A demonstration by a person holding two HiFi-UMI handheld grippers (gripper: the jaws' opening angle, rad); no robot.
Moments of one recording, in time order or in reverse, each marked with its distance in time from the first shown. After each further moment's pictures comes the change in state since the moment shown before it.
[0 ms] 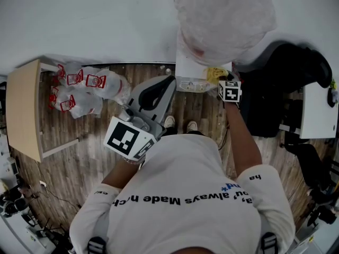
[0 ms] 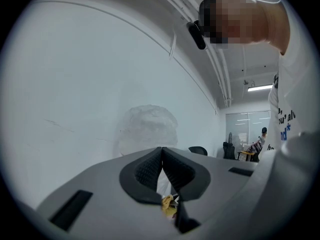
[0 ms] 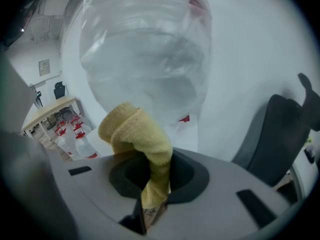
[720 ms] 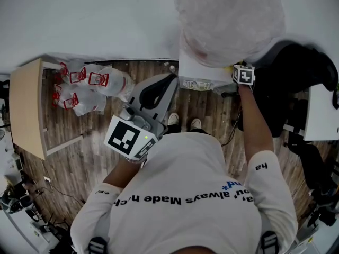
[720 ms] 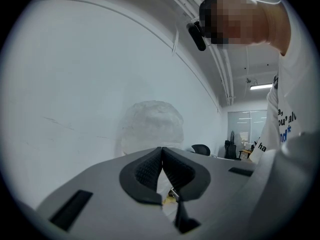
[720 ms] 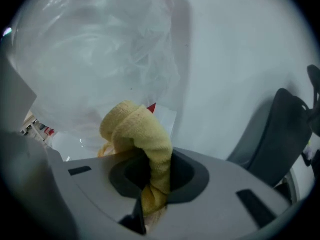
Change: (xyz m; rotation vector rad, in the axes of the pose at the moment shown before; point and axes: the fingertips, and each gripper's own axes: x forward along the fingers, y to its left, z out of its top) left arm 0.019 0.016 -0.007 -0.005 0.028 0.017; right arm 0.050 -0.088 0.021 0.033 0.078 -0.082
